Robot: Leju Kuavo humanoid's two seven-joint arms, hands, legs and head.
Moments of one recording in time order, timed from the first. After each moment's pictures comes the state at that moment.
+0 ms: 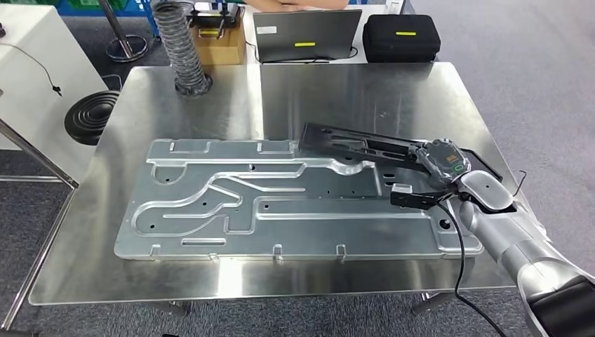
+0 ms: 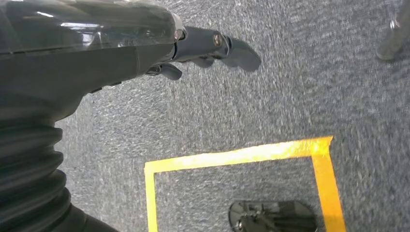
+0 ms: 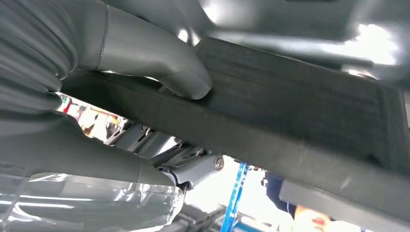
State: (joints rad) left arm -0.10 -0.19 1.13 -0.18 -1.33 0.14 -0.20; right arm -0.83 -0.51 0.65 -0.58 0.83 -0.37 -0.41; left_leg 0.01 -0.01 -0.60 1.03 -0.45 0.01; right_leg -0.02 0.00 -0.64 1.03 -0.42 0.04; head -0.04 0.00
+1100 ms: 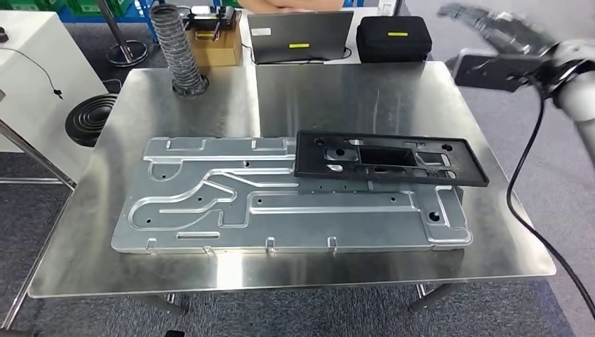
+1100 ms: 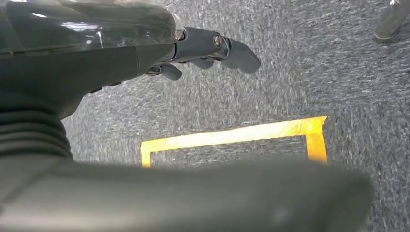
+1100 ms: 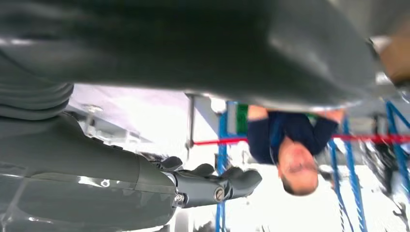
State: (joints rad) left arm -0.12 -0.21 1.12 -0.18 -1.28 0.12 -0.18; right arm -1.23 -0.76 0.60 -1.14 0.36 0.41 -0.28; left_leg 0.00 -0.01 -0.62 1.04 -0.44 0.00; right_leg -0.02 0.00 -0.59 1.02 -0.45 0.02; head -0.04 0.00
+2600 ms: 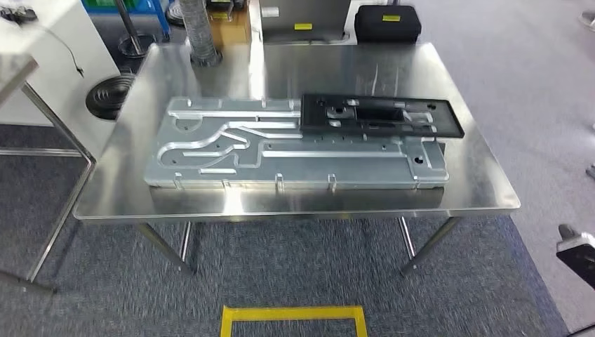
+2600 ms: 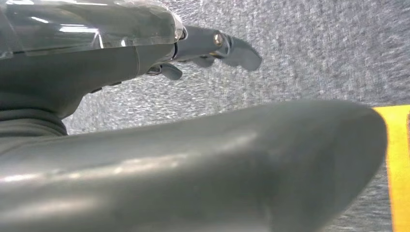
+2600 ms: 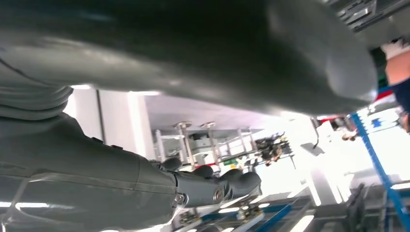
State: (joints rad) left arm -0.10 -0.21 1.17 -0.18 -1.24 0.07 -0.22; right arm 0.11 -0.48 -0.67 -1.60 0.55 0.14 -0.44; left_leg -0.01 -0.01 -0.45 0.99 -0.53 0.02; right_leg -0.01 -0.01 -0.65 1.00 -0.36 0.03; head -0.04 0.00
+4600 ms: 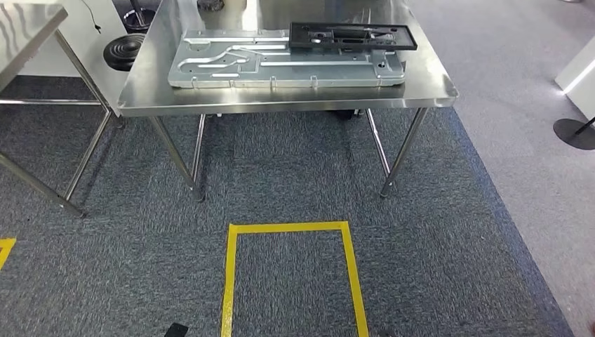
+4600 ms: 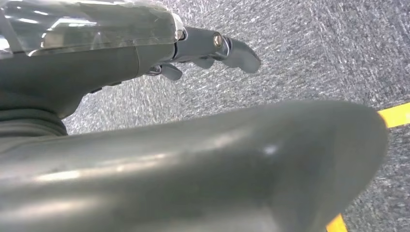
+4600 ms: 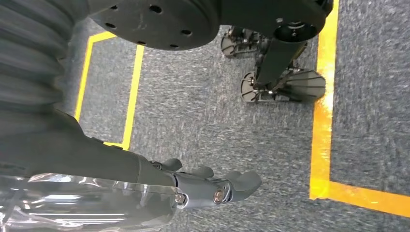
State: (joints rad) left arm -0.15 -0.17 1.05 -0.18 -1.39 0.06 -0.12; right arm -0.13 0.11 -0.85 -0.20 0.81 0.00 -0.08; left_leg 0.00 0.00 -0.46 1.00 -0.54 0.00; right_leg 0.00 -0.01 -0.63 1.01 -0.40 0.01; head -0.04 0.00
